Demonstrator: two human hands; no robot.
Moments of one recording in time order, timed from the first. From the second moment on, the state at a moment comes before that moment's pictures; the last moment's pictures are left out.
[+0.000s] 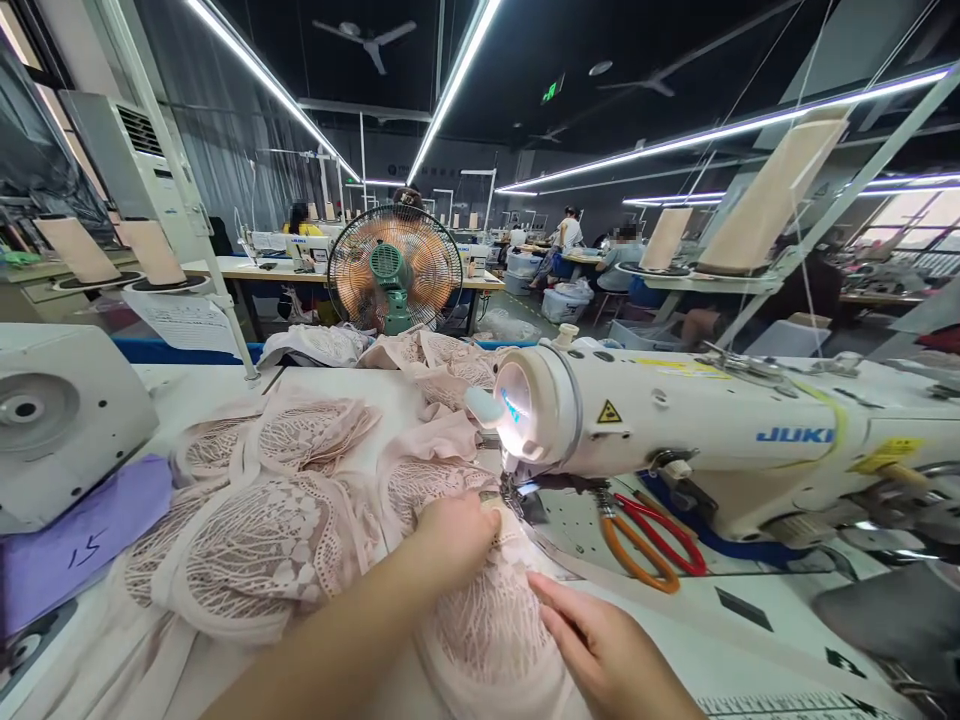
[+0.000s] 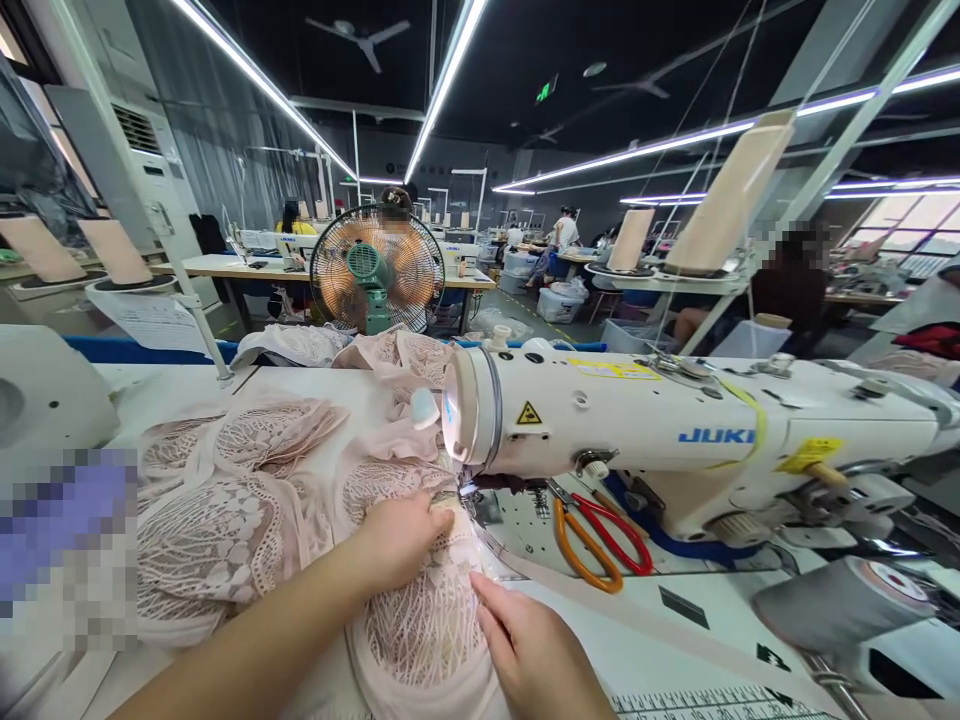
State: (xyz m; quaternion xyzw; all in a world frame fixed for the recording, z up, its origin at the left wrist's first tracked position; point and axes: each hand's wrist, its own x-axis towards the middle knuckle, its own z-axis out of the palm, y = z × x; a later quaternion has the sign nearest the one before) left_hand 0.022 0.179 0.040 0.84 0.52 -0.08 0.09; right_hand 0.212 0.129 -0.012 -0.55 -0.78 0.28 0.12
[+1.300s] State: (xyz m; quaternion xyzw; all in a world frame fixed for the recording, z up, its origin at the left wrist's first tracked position) left_hand 0.014 0.206 0.028 0.79 0.61 0.03 0.04; right_hand 0.204 0.154 0.012 -0.57 -0.81 0.15 0.05
